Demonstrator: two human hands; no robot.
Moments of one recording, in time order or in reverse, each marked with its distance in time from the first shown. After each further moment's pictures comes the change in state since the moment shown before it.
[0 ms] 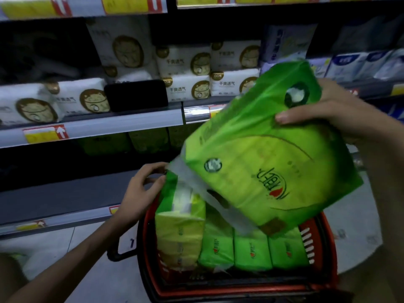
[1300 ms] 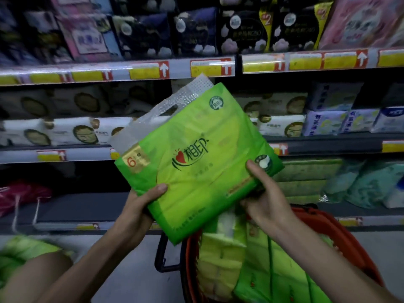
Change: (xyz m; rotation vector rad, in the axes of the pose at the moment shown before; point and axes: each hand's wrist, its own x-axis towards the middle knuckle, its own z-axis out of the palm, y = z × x) left_hand -0.049 0.094 -0.094 -0.789 0.282 -0.304; right_hand 0.021 0.003 0.204 1.236 0.164 0.290
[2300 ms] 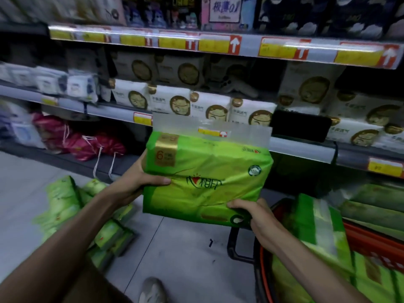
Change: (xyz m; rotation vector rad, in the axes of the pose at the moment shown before) left_hand 0.007 0.079 -0.246 0.340 -0.006 0.034; right_hand 0.052 0.206 0.061 -0.767 -0.076 0.236
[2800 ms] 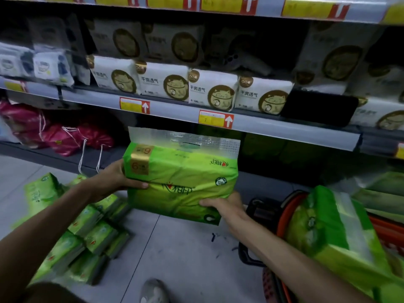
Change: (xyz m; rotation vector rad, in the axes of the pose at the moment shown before) left_hand 0.044 -0.051 -0.096 0.314 -0.054 -0.217; right_hand 0.074 0.052 0.076 -0.187 0.143 0.080
